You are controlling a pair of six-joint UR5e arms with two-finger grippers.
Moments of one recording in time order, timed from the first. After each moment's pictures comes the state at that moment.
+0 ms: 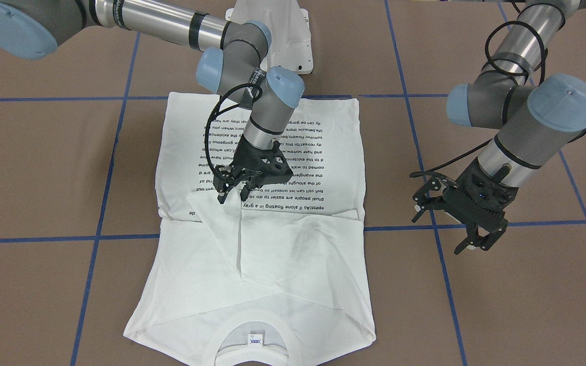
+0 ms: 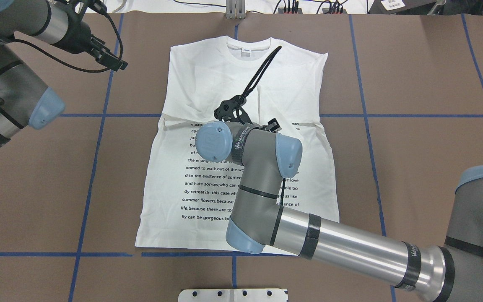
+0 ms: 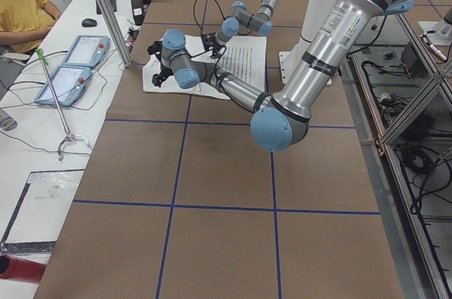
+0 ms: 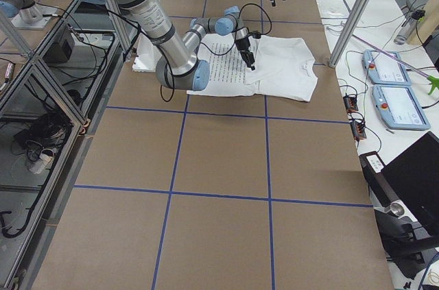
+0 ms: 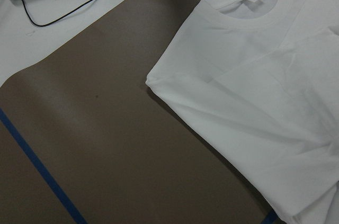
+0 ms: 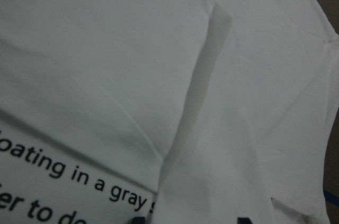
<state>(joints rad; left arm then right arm) -1.01 -2.10 -1.46 -2.17 -2.14 -0.27 0.42 -0.66 1.31 -1.78 1.31 0.83</state>
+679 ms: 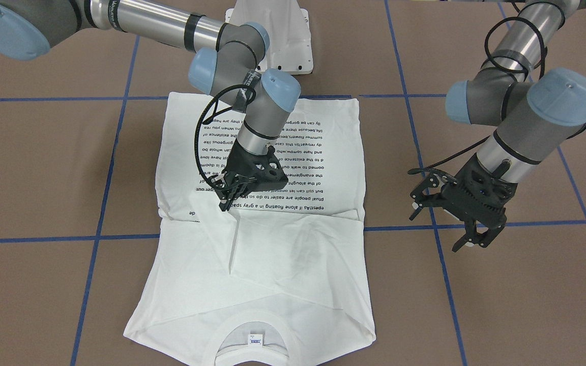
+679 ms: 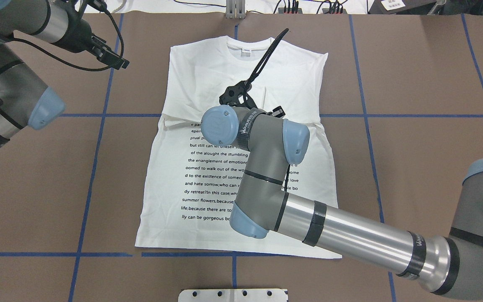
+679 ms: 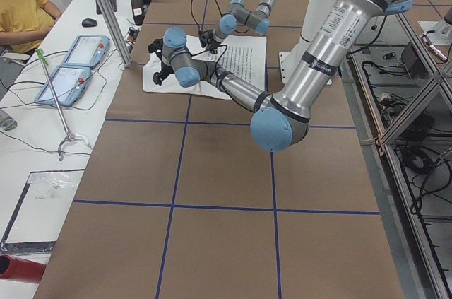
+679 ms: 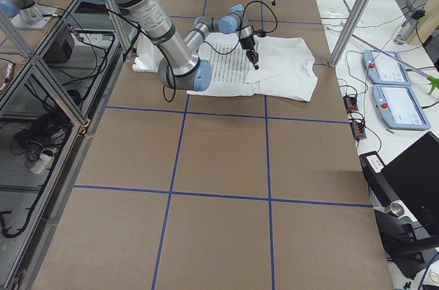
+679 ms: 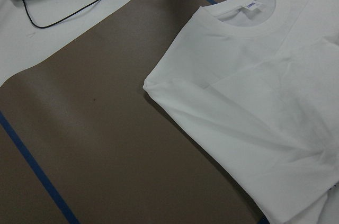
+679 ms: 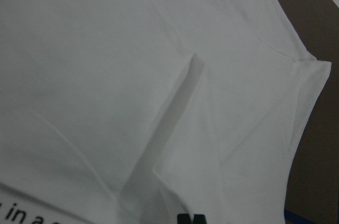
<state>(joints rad) -1.01 -2.10 -1.48 -2.17 -2.14 -0.30 0.49 -0.67 1.33 -1.78 1.31 0.76</state>
